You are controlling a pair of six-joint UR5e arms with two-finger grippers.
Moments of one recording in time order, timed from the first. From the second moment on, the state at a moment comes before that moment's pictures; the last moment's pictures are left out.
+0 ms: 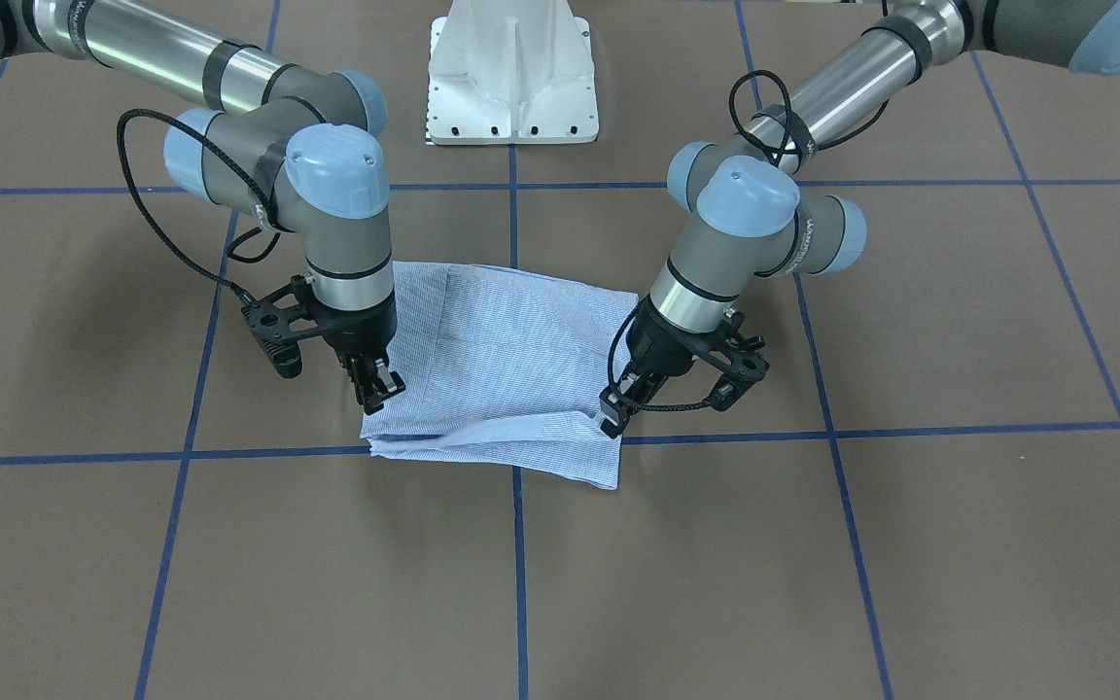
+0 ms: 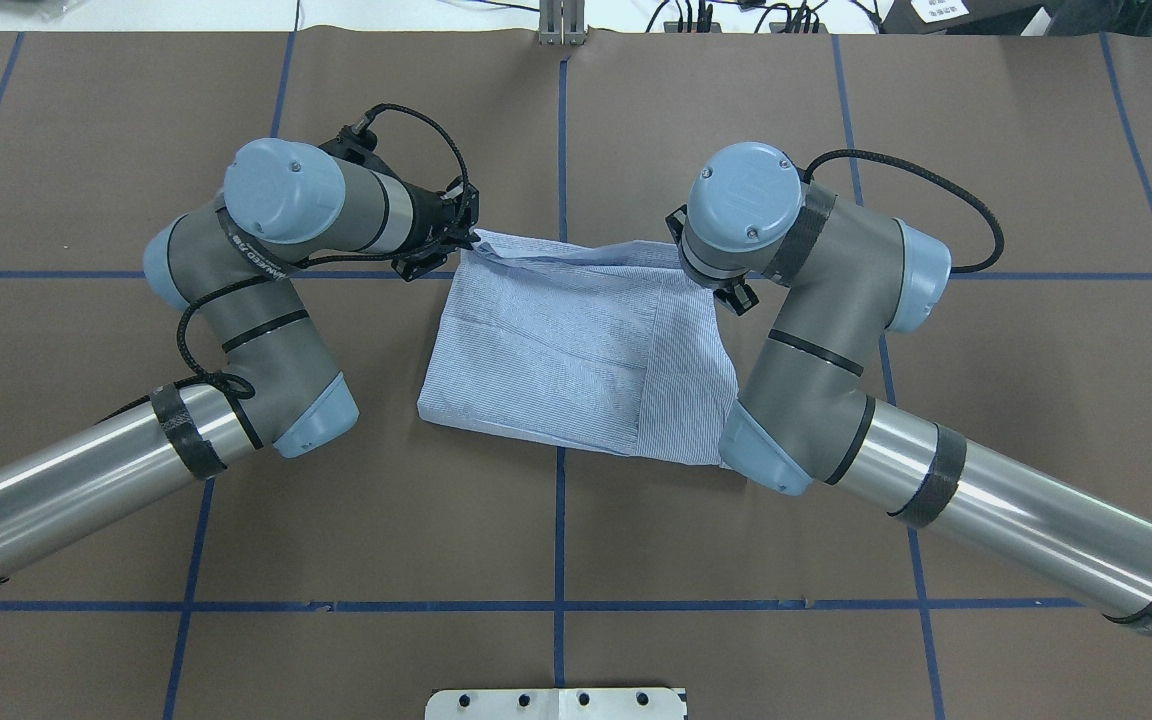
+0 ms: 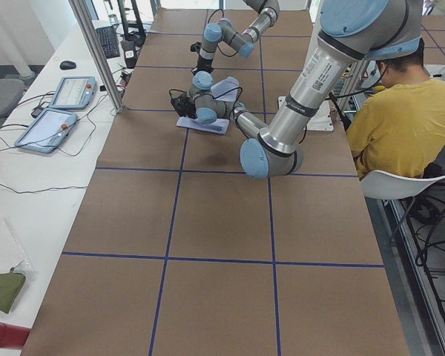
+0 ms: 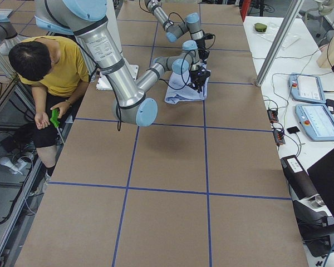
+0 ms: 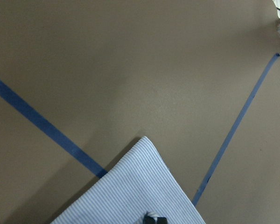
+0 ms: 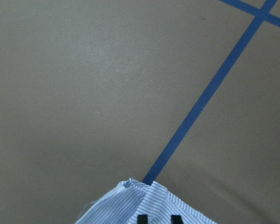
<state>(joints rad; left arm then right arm) -0.68 -2.26 -1.31 -2.33 -1.79 -1.98 0.63 -0.91 1.53 -1.47 1.68 2.07</state>
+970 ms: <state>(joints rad) -0.83 -2.26 -1.27 -2.38 -1.88 -1.79 0.75 -0.92 1.52 -1.44 1.81 1.85</state>
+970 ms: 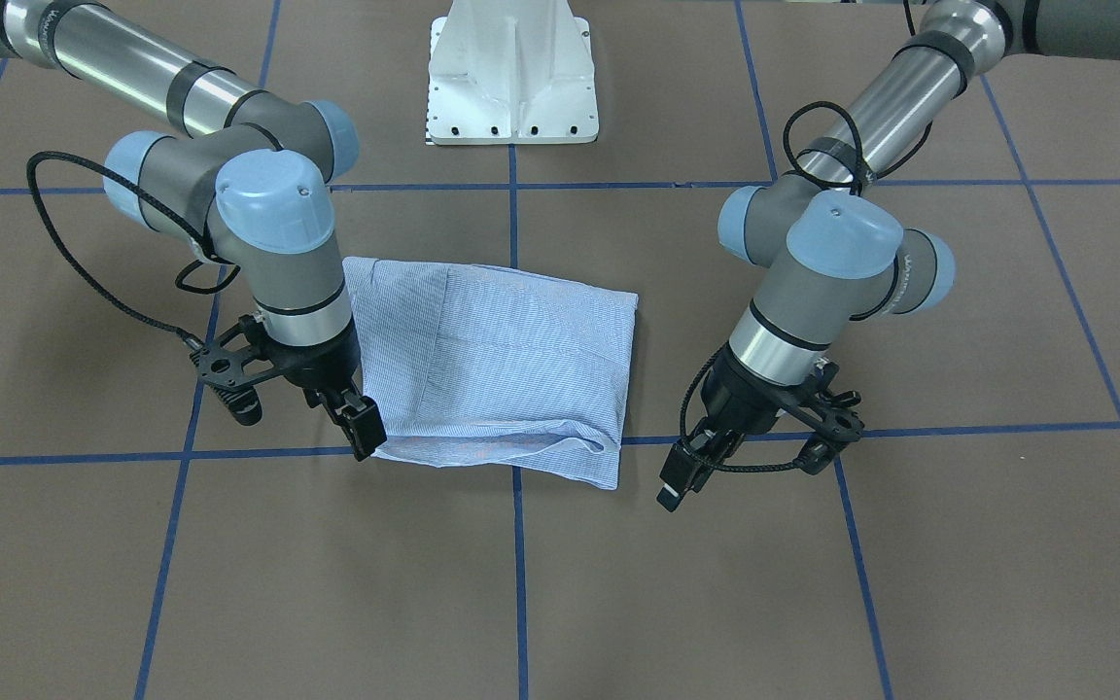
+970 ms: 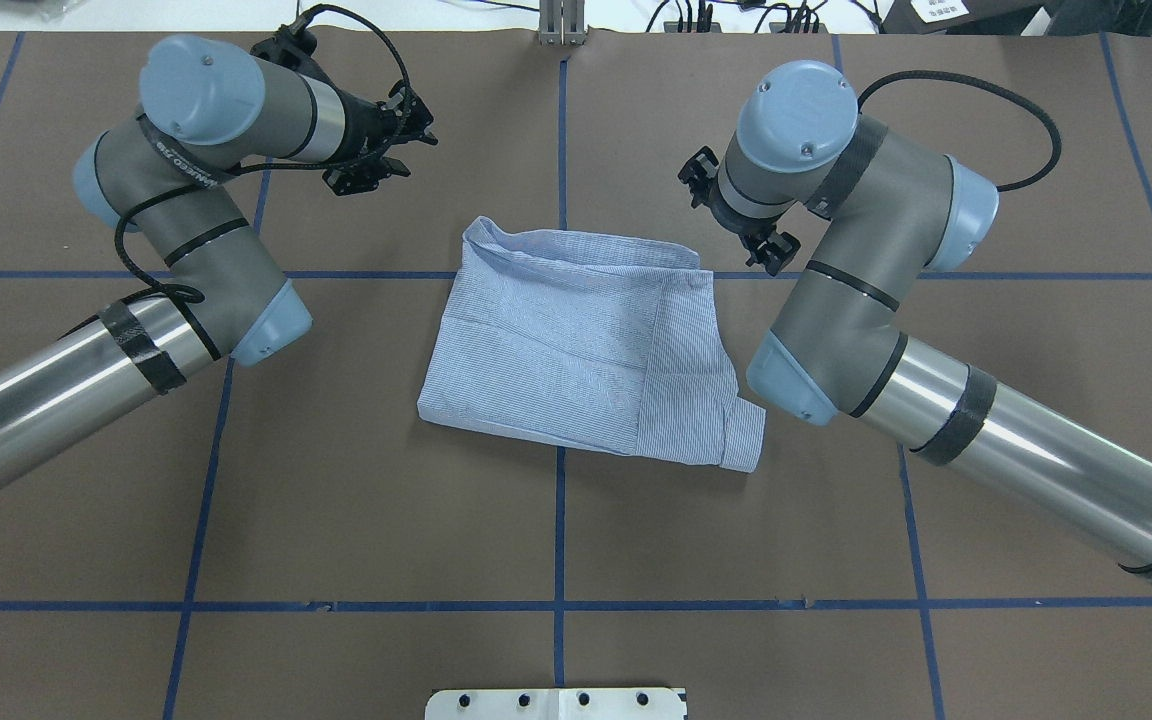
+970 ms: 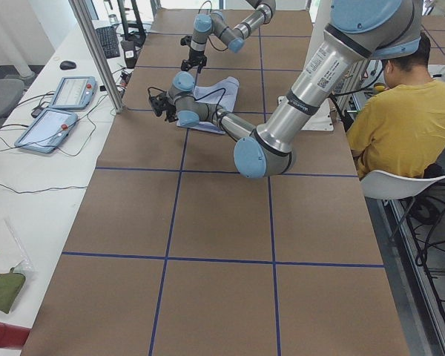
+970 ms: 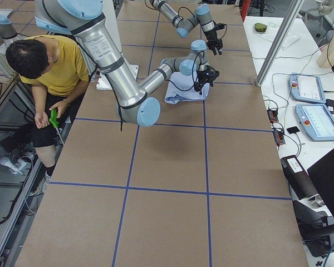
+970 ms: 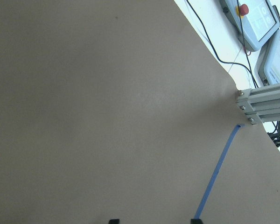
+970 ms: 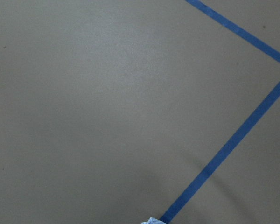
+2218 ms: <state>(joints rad) -1.13 -1.68 -1.68 -2.36 -2.16 -0.85 1.14 -1.28 1.66 -1.45 2.15 0.84</state>
